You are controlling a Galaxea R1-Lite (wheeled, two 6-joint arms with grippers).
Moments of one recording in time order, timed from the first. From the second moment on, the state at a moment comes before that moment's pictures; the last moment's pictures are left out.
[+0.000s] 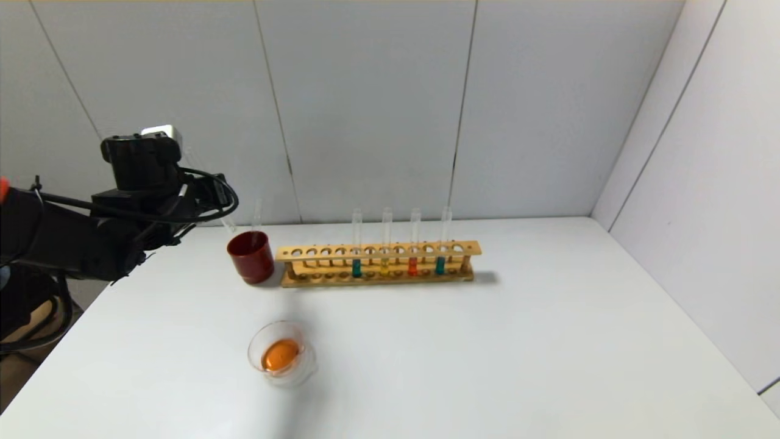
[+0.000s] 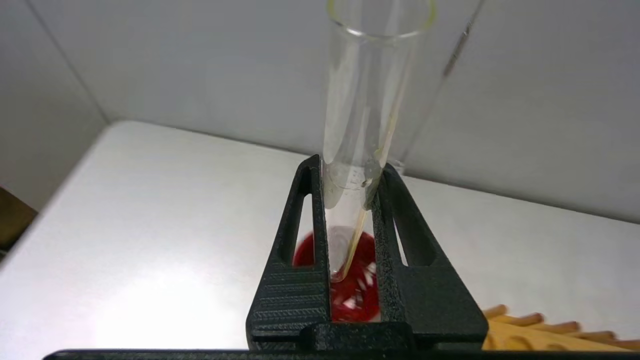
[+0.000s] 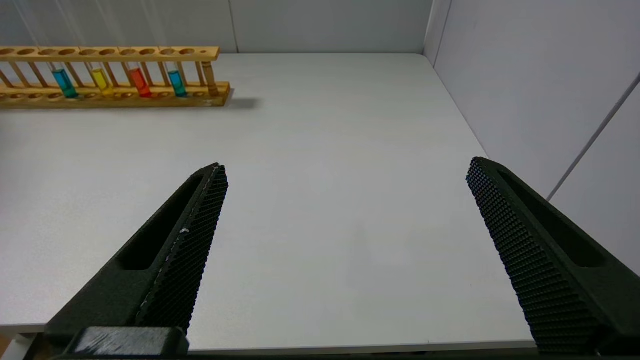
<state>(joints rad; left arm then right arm) -0.08 1.91 -1.05 -0.69 0.23 -0.21 0.00 0.00 0.00 0.00 0.00 0.00</state>
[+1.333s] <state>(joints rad) -0.08 2.11 -1.13 -0.73 0.25 -0.23 0.00 0.00 0.00 0.00 0.00 0.00</state>
